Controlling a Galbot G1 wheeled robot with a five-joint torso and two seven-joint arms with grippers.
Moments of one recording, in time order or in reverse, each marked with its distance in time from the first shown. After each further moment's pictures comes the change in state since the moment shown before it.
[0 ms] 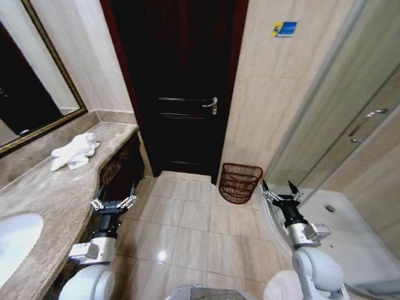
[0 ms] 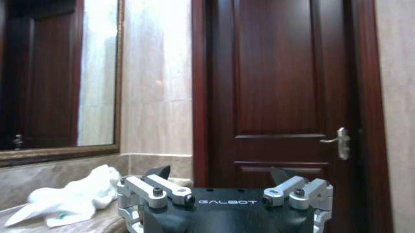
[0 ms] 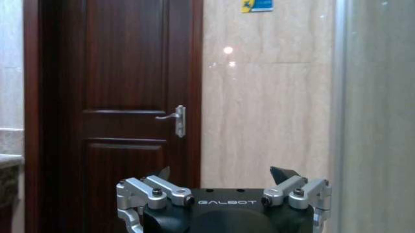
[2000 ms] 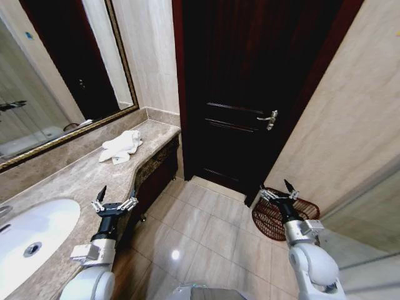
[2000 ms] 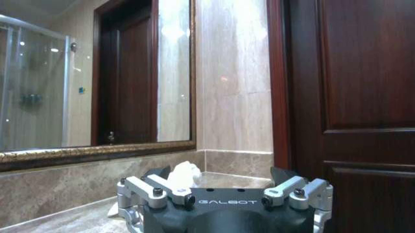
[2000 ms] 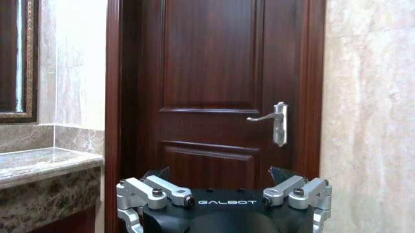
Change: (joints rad) left arm 0.000 -0.007 -0.003 0.009 0.008 0.001 0.012; right arm 0.046 -0.024 -0.015 -0.028 -0.005 -0.022 -0.002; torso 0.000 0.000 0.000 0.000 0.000
